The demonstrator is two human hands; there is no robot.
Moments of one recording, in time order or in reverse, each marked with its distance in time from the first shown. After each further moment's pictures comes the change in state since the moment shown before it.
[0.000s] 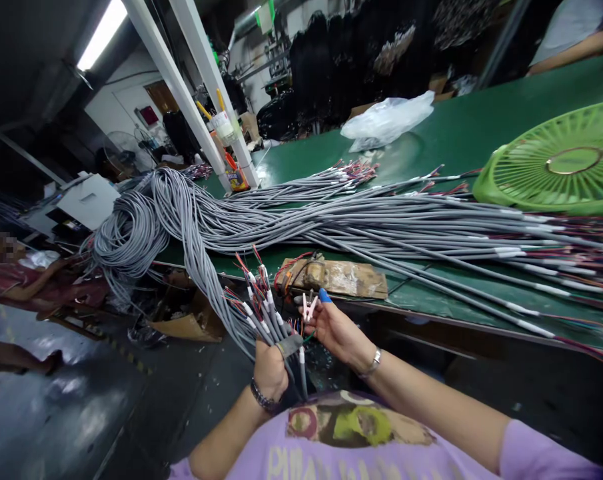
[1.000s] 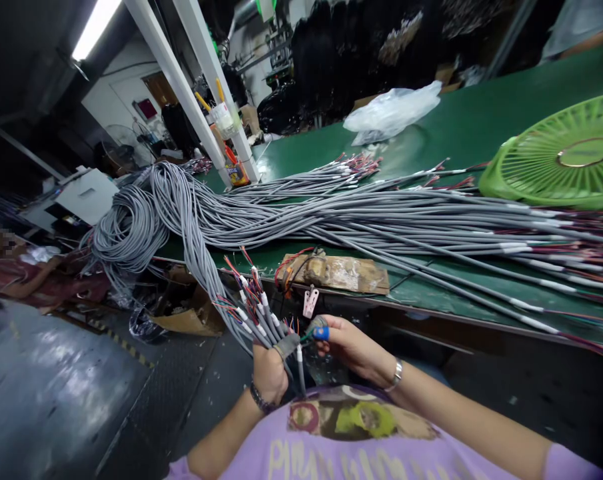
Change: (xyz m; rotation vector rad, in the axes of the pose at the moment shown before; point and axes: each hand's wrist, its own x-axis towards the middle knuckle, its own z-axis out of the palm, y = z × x) left_hand -0.010 0.000 -0.003 0.004 0.067 0.058; right_hand -0.032 0.004 -0.017 -0.336 -0.151 0.081
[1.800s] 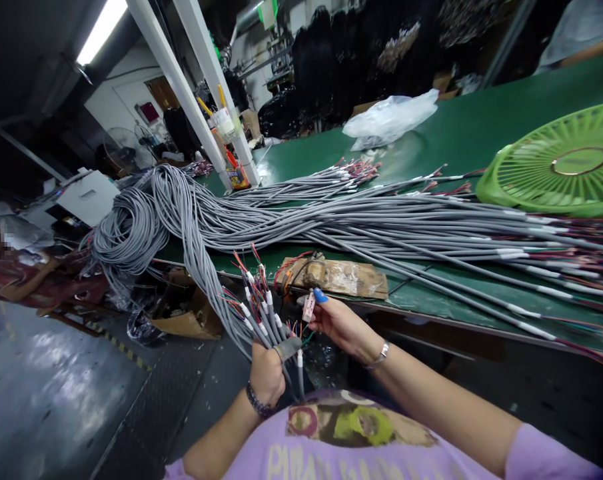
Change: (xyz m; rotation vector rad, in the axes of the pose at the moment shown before) left_hand 0.001 0.012 0.005 0.042 -0.071 -0.054; right_hand 0.033 -0.023 -0.003 0.127 0.114 -0.079
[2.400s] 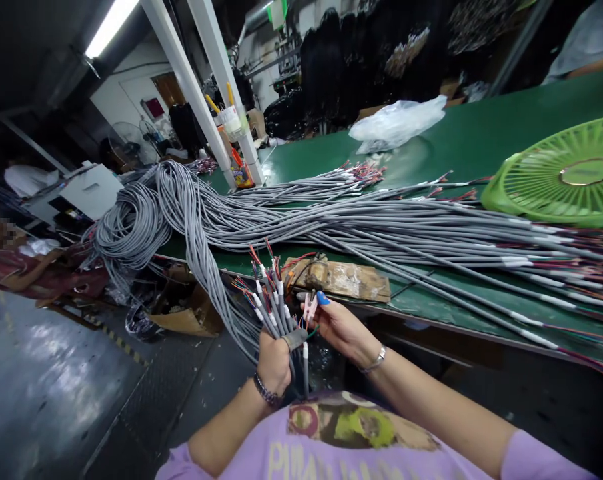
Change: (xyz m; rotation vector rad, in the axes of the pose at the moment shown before) left_hand 0.009 -0.005 0.015 -0.007 0.032 -0.021; right_hand 0.004 0.009 0.000 0.089 0.017 -0.064
